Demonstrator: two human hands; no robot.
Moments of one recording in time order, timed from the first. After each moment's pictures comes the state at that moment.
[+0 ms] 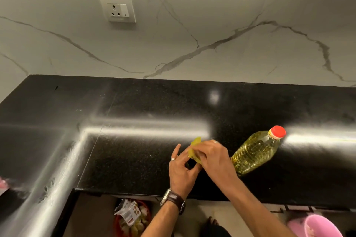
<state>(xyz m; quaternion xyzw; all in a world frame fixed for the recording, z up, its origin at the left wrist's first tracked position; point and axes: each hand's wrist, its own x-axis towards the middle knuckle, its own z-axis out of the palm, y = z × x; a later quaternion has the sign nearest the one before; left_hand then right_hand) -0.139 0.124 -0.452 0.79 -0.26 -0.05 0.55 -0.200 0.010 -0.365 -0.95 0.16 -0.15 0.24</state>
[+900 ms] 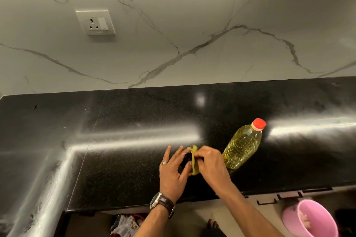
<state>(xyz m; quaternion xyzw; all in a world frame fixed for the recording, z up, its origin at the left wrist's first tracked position) -0.120 0.140 -0.466 0.82 -0.35 -0.07 0.45 -0.215 0.013 -0.393 -0.90 0.28 -0.15 0.30</state>
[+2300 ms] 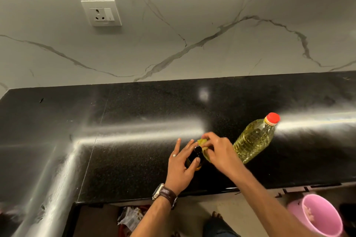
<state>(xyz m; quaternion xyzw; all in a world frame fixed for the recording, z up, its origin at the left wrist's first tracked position) -0.103 0.146 -0.463 0.78 -0.39 -0.17 0.46 -0.204 -0.004 -0.374 -0.91 0.28 -0.08 0.30</state>
